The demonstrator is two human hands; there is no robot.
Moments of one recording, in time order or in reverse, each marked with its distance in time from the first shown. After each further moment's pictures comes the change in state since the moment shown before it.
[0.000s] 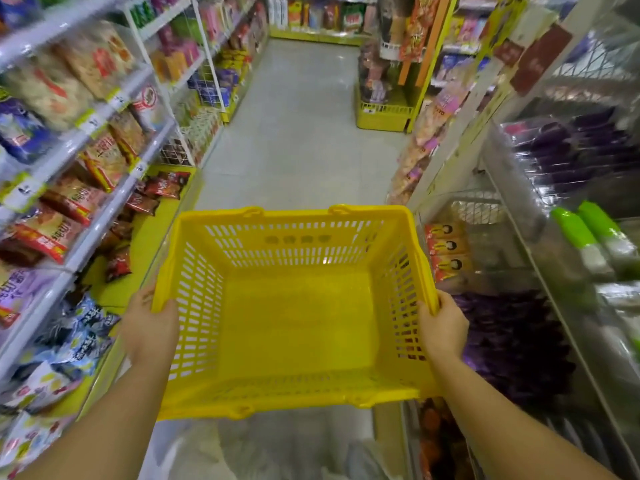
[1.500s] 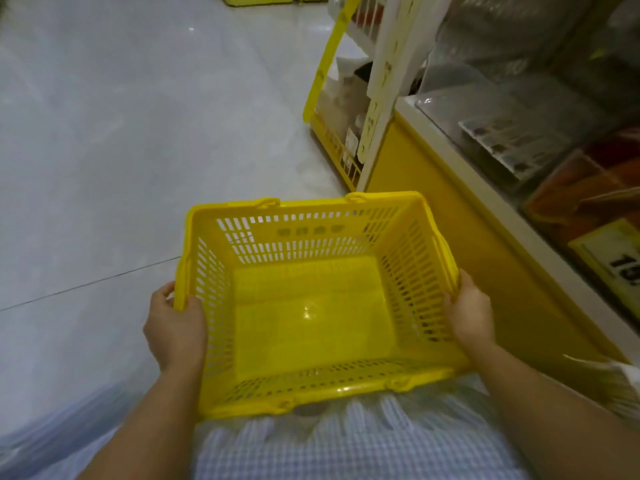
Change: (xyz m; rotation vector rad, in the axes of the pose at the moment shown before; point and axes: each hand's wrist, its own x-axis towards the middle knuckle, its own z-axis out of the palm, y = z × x) left_hand 0.109 -0.354 0.496 -0.008 -0.365 0.190; right_hand 0.071 0.399 0.424 -0.349 0.130 0.282
